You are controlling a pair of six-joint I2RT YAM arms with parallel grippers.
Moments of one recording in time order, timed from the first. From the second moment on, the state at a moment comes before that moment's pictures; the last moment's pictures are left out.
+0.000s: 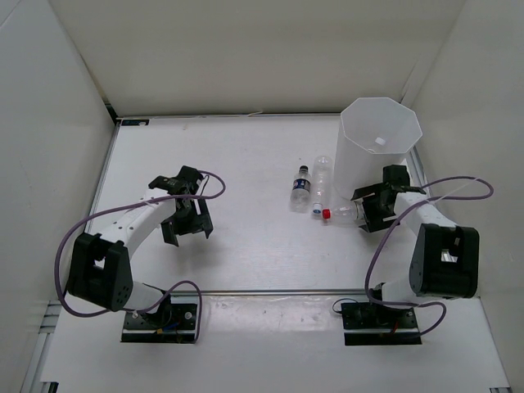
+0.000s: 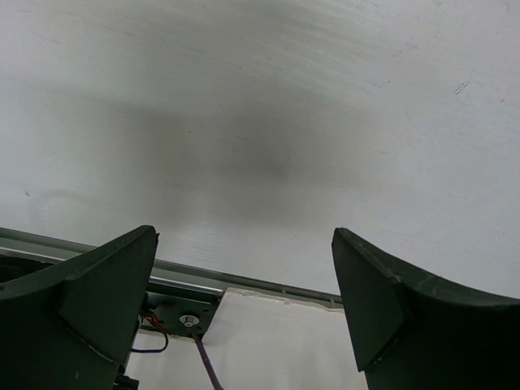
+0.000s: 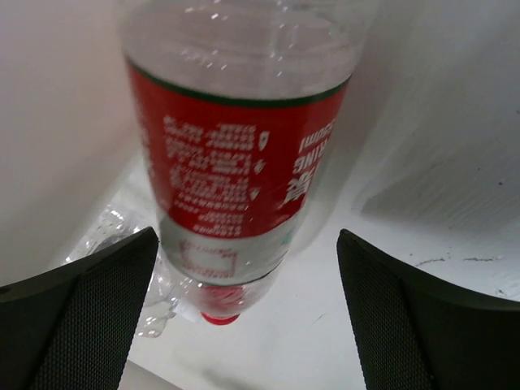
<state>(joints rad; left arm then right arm) -0.35 1.41 0.99 -1.02 -0.12 -0.62 -0.05 1.43 0.82 -0.54 -0.06 1.23</state>
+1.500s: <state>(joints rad) -0.39 1.67 1.53 -1.11 -0.09 -0.69 -0.01 1.62 2.04 -0.87 0.29 0.57</state>
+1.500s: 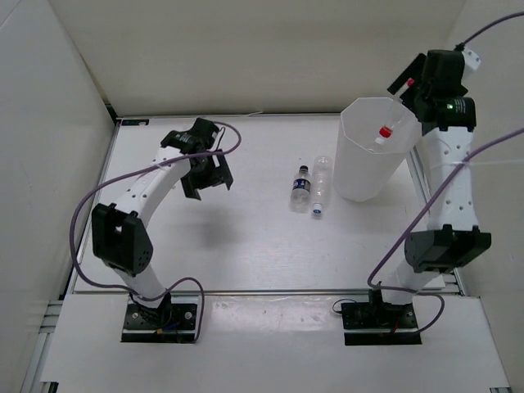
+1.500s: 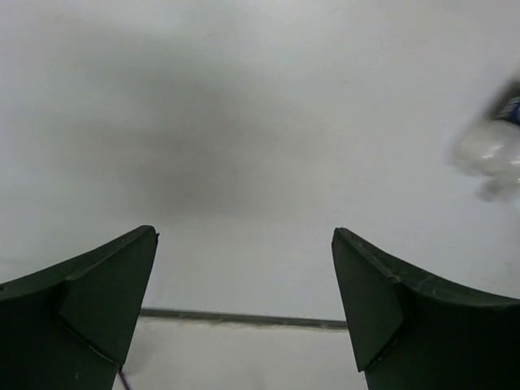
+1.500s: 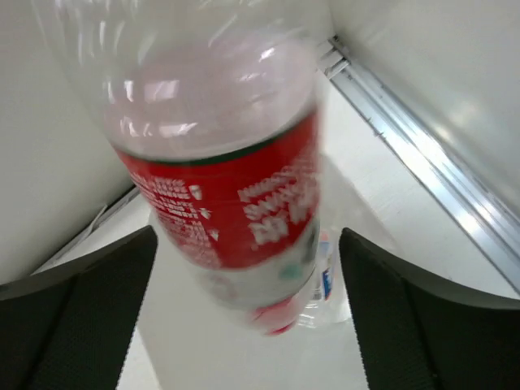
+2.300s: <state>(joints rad) -0.53 2.39 2.25 -0.74 0.44 -0.65 0.12 1.31 1.90 -1.07 0.09 0.62</state>
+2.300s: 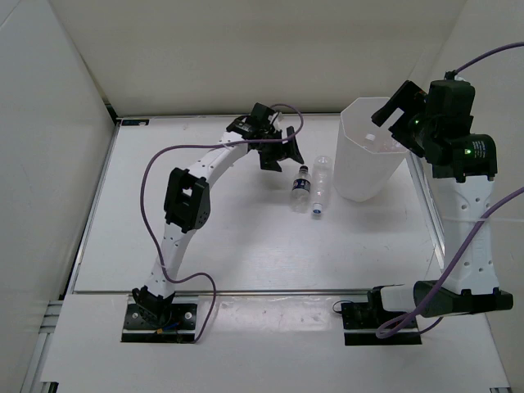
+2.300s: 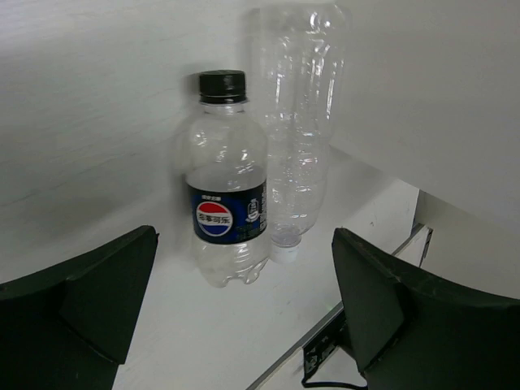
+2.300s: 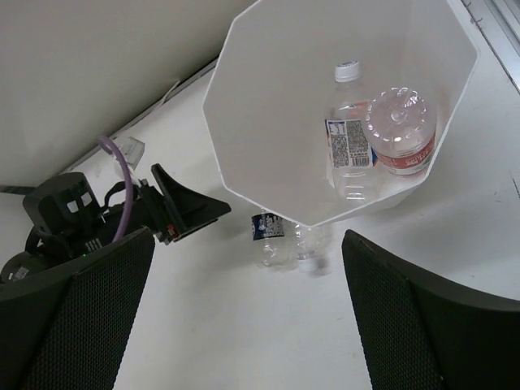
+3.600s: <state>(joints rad) -0.37 2.40 2.40 -0.62 0.48 -0.80 0.11 1.24 1.83 -1.09 0.17 0.60</state>
